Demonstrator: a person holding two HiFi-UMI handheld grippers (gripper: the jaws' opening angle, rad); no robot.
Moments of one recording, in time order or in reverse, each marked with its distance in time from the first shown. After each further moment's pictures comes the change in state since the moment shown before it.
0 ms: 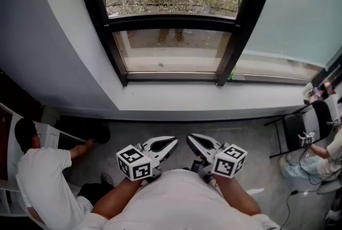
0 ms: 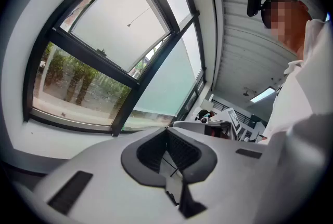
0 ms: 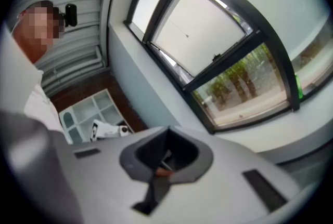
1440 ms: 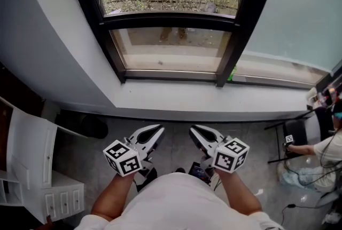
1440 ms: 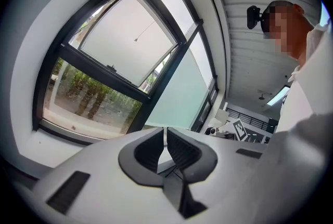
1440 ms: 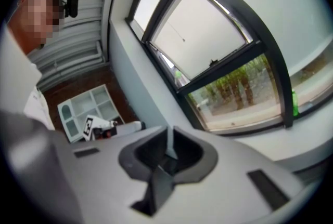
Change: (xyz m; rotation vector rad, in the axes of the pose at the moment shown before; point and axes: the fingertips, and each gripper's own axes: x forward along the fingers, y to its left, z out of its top) left arm 0.036 0.023 0.041 0.032 -0.161 0.154; right arm -0.030 -0.070 0.043 -0.084 0.027 -0.020
